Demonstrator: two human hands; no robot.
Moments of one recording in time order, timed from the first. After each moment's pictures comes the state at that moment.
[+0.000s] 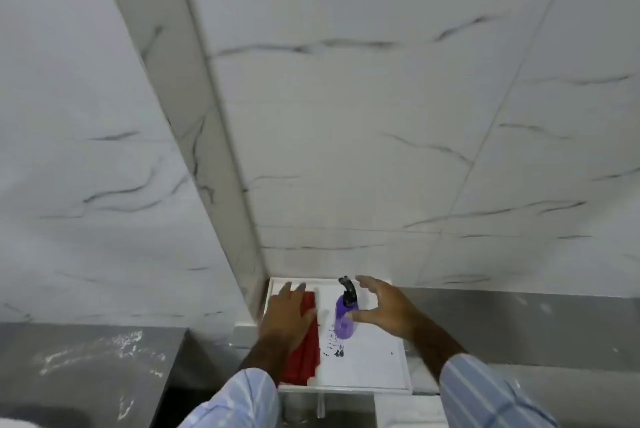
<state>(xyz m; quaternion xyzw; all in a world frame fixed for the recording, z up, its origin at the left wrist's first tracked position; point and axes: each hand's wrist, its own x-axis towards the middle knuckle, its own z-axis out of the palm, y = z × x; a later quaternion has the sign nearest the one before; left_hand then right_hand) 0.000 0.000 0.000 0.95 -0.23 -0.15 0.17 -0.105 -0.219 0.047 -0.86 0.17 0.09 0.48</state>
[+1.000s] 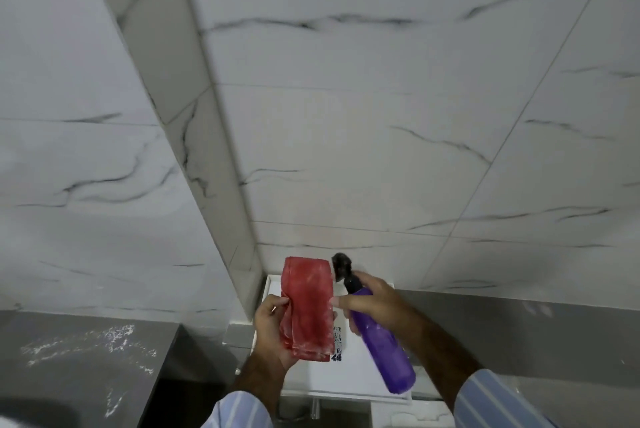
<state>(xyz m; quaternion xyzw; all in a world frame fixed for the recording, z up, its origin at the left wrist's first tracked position) -0.013 -0.005 -0.004 0.26 0.16 -0.44 0.85 -0.095 -0.196 0.099 -0.69 0.17 0.12 0.69</state>
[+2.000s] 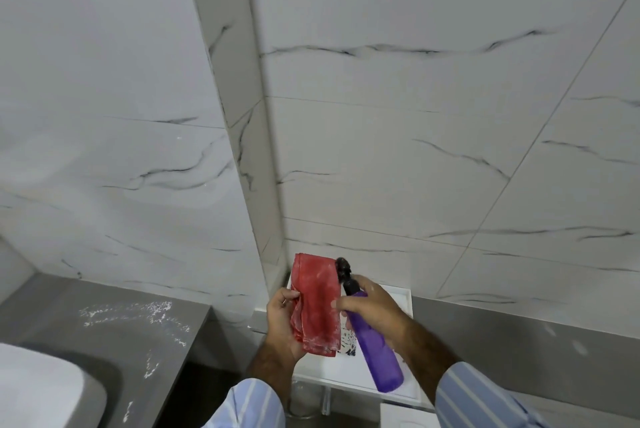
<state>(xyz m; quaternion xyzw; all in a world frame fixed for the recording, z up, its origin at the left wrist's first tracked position) -0.035 0.014 0.039 0.30 0.20 -0.35 0.87 -0.089 -0.154 0.087 -0.70 0.22 0.12 0.67</state>
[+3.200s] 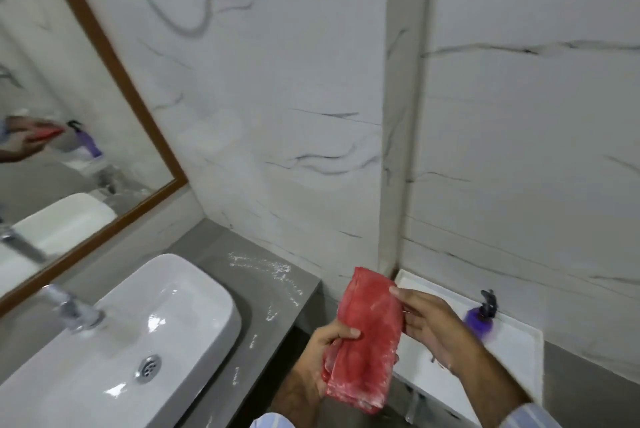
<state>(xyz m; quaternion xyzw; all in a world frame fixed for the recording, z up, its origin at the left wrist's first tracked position) -0.108 0.153 0.074 0.36 0.13 -0.38 0.85 -0.067 -0.068 0.088 -0.59 0.13 0.23 0.76</state>
